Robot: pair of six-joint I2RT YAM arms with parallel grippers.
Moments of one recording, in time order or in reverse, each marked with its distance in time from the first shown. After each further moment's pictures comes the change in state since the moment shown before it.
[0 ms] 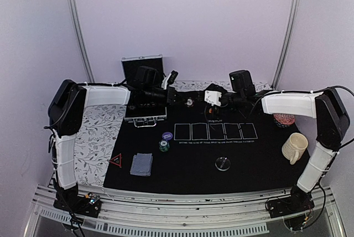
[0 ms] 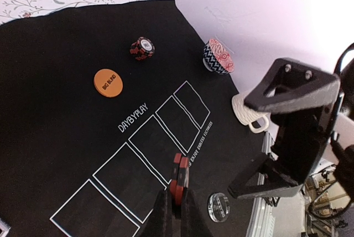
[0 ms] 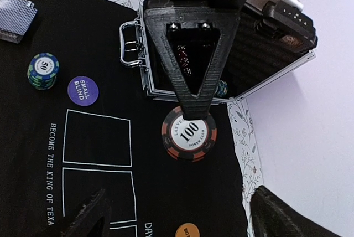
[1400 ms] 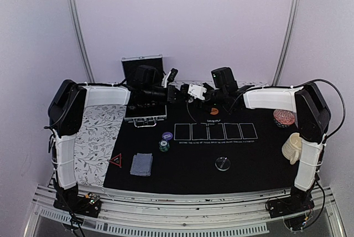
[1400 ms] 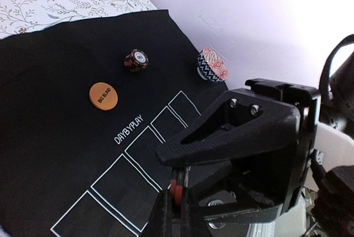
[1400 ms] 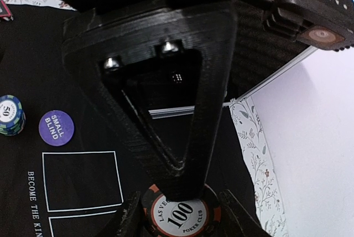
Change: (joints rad) left arm -0.002 0.000 -0.004 0.072 0.004 -0.021; right arm 0.066 0.228 0.255 -0.035 0.119 0.150
